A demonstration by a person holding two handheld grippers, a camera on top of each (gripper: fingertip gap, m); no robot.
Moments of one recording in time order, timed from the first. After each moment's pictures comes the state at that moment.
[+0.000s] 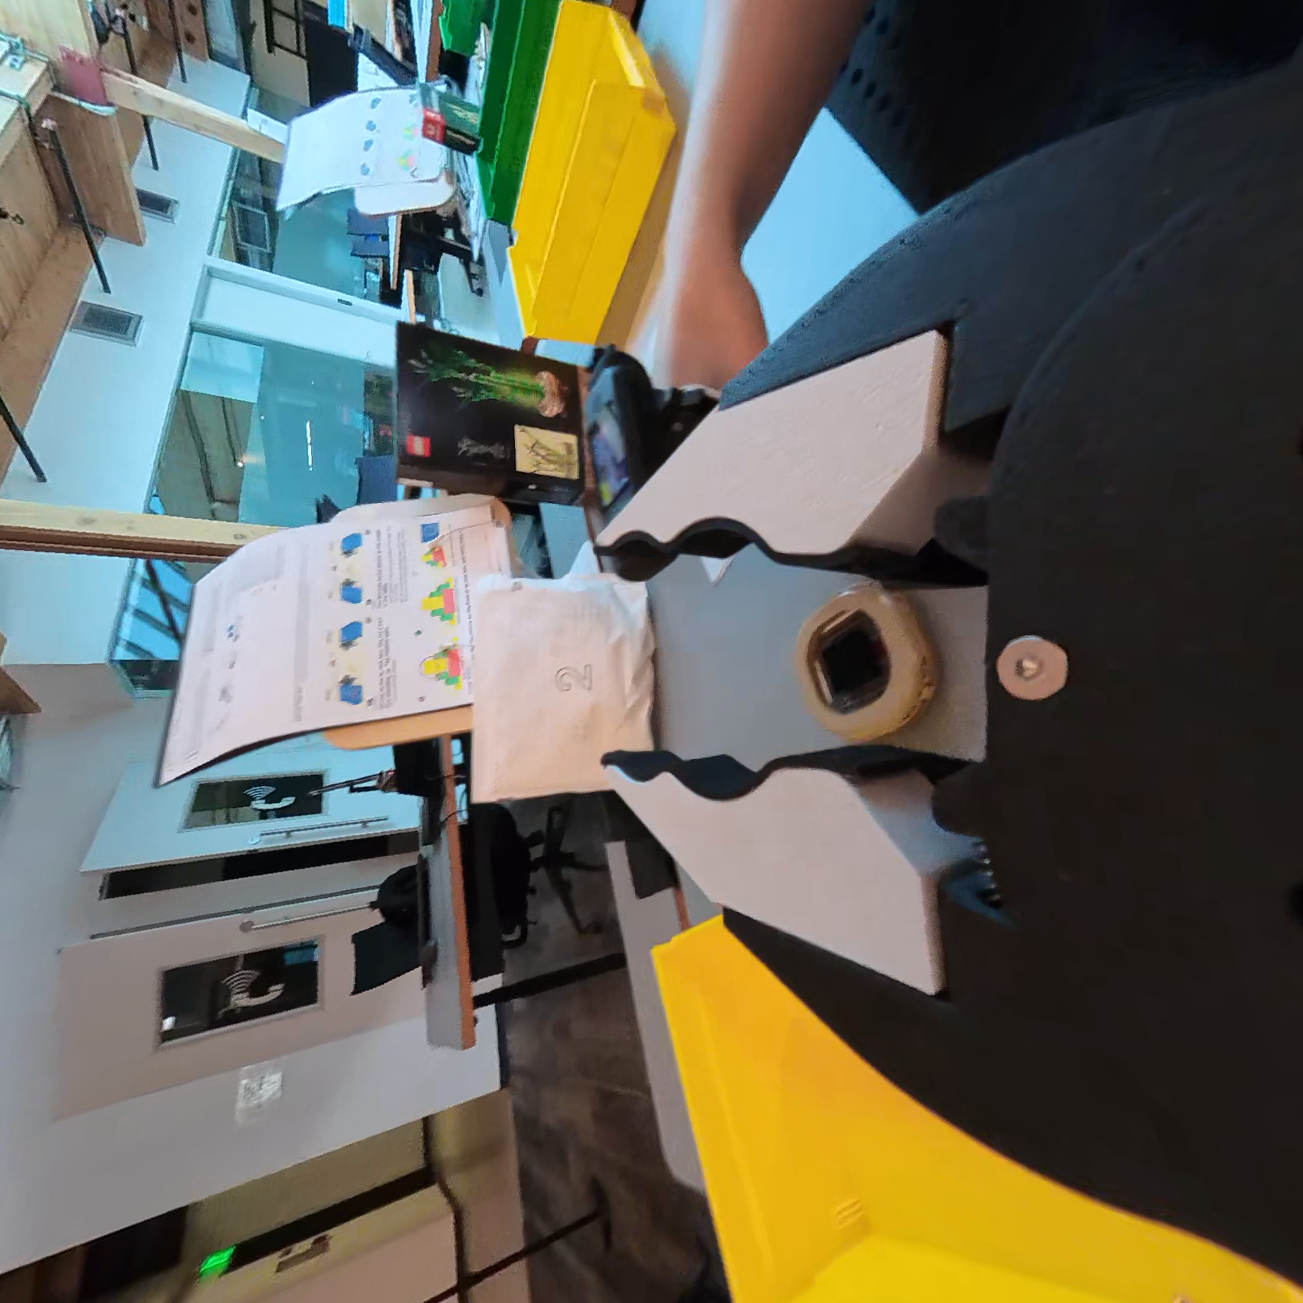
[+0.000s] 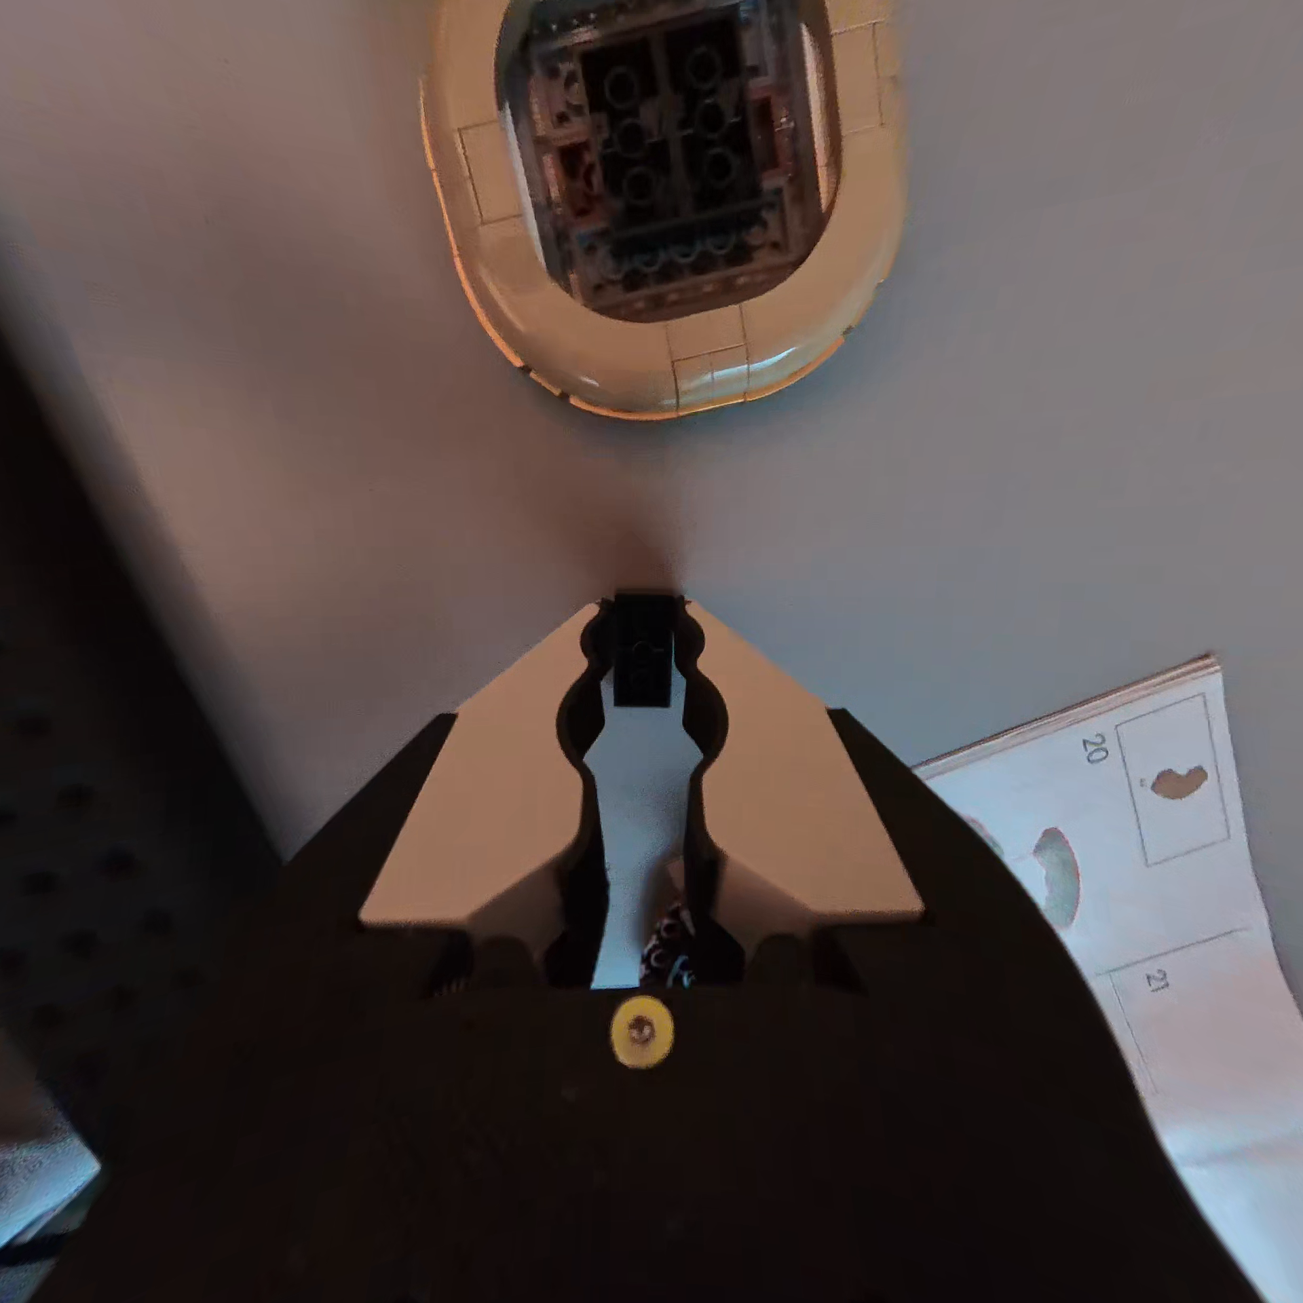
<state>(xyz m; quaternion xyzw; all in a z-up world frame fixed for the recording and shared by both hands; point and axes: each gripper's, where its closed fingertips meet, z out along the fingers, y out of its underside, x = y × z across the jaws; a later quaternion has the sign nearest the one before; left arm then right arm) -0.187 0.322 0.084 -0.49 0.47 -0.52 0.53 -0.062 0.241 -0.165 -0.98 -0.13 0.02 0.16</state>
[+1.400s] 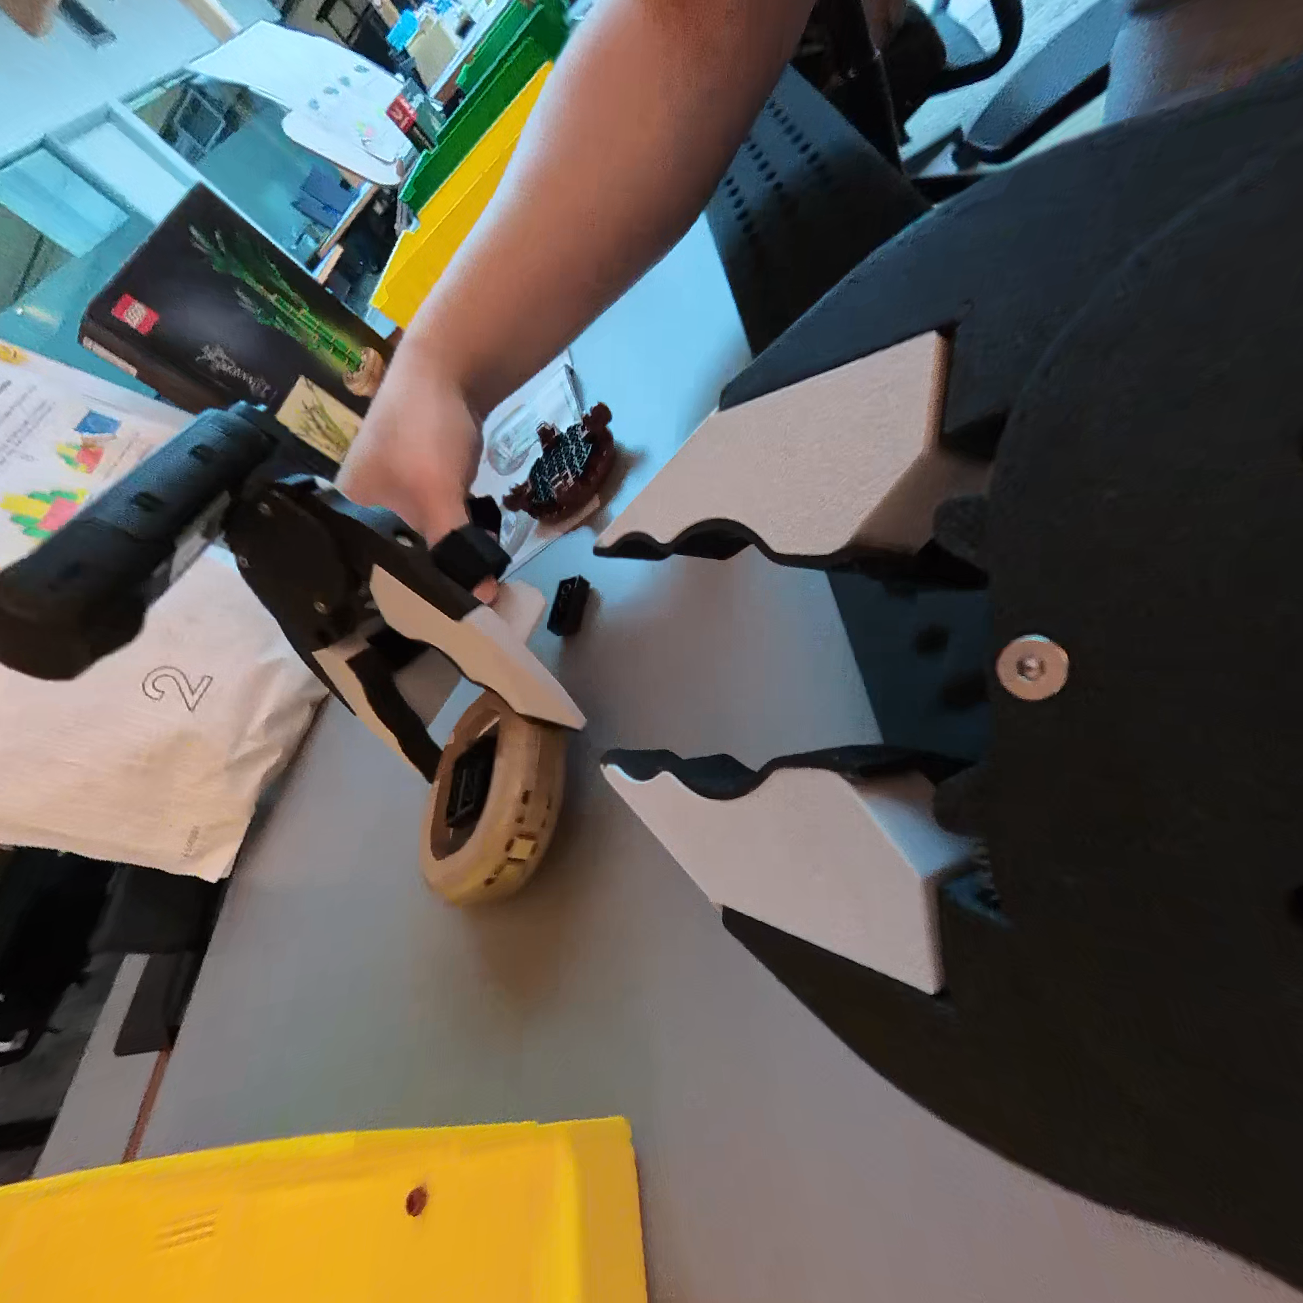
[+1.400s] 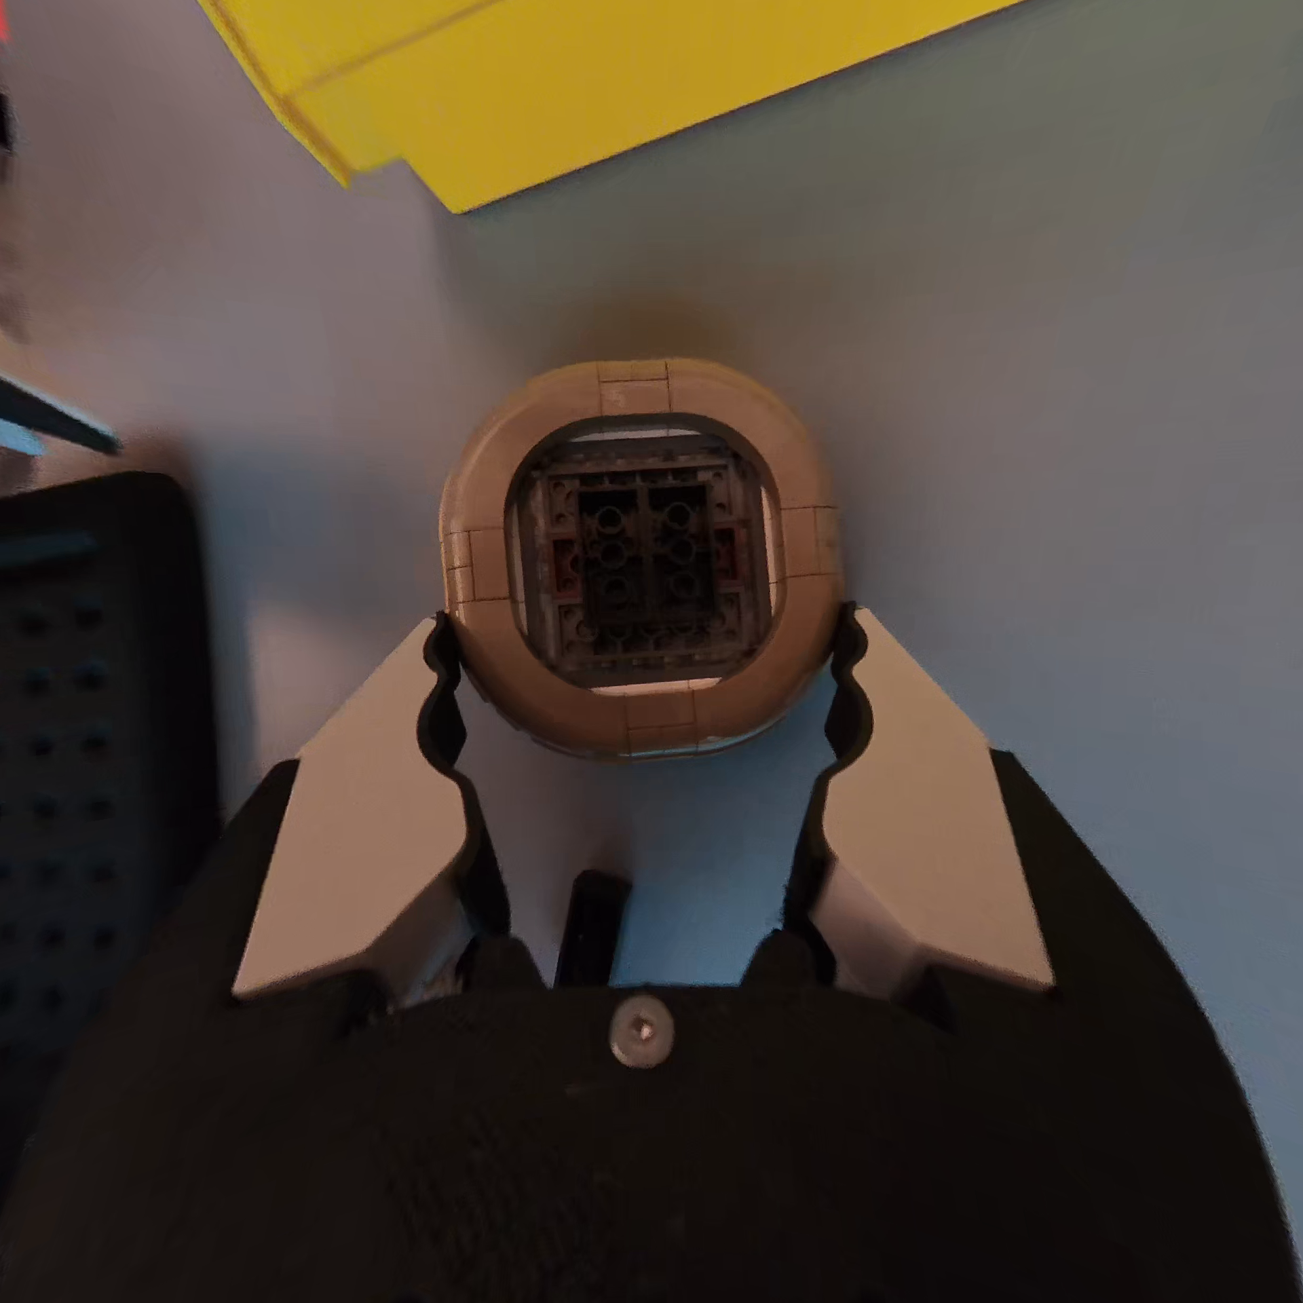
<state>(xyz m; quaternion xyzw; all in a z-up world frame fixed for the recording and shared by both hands) -0.180 0.280 -0.082 -0.67 0.42 -0.52 0.32 -0.085 0.327 -0.158 -0.93 -0.18 0.17 0.26</state>
